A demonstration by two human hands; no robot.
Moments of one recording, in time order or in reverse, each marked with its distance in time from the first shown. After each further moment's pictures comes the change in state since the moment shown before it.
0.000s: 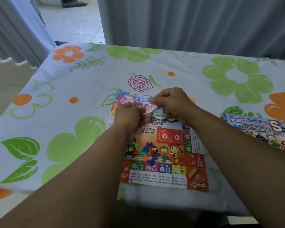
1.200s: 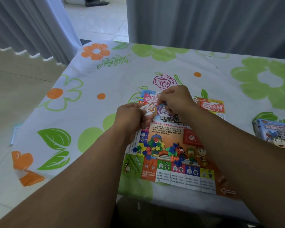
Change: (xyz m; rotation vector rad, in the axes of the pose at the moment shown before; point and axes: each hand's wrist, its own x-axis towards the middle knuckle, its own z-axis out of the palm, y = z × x) left_hand 0.004 0.015 -0.069 -0.019 0.075 -0.076; right_hand 0.026 -0.020 0.073 0.002 0.092 0.032
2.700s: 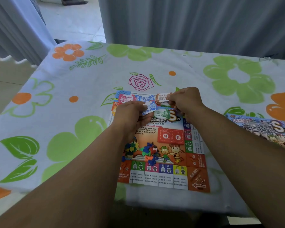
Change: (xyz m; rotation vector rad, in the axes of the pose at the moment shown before) left_hand 0.003 -0.019 0.064 -0.029 -0.158 0.083; right_hand 0.004 0.034 -0.088 -0.041 0.275 0.141
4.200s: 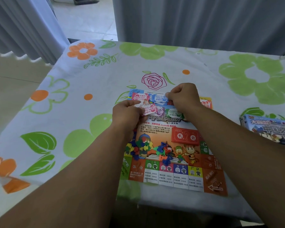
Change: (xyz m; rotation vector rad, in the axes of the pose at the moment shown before) left_hand 0.001 0.007 -0.036 0.079 0.190 0.011; right_hand 0.005 -0.005 0.045 -0.133 -0.003 -0.201
